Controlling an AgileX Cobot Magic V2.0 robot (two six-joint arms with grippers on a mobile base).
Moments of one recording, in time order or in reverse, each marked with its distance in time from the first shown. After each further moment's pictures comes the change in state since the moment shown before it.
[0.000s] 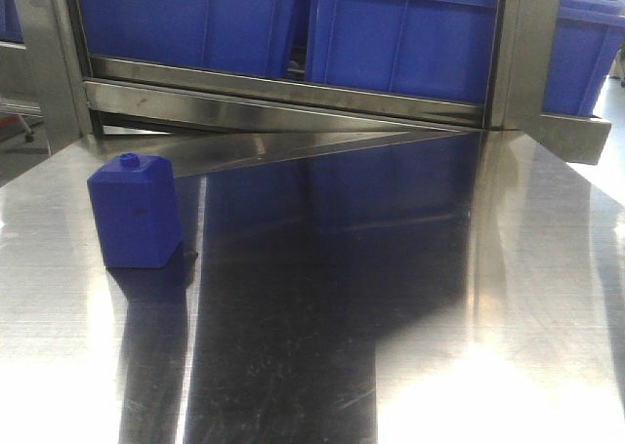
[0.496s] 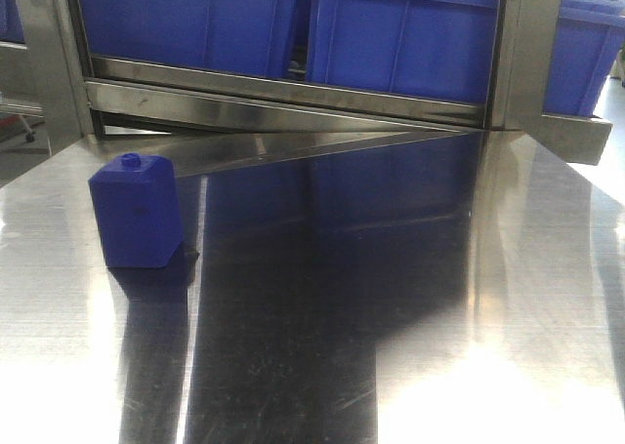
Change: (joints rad) left arm -0.043 0.270 -0.251 -0.047 0.132 -0.002; right arm 0.000 0.000 0.000 0.000 0.000 0.000
